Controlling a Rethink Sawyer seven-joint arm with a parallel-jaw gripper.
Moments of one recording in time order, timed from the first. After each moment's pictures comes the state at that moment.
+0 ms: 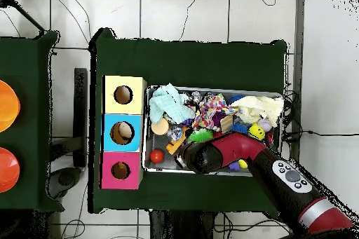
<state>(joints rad) -0.88 -0.36 0.71 1.84 -0.88 0.67 1.38</state>
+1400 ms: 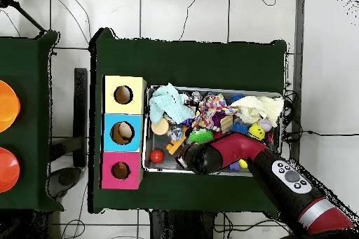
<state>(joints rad) -0.88 -0.36 0.71 1.84 -0.92 0.67 1.38</state>
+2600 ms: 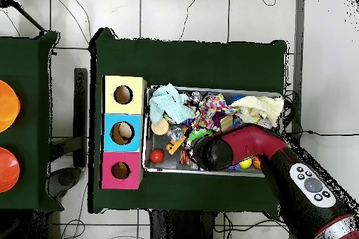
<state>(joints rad) -0.86 -0.59 0.72 1.87 -0.82 0.76 1.38</state>
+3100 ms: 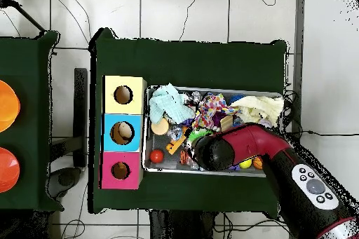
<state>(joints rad) -0.86 -0.61 0.72 1.87 -0.82 0.76 1.38</state>
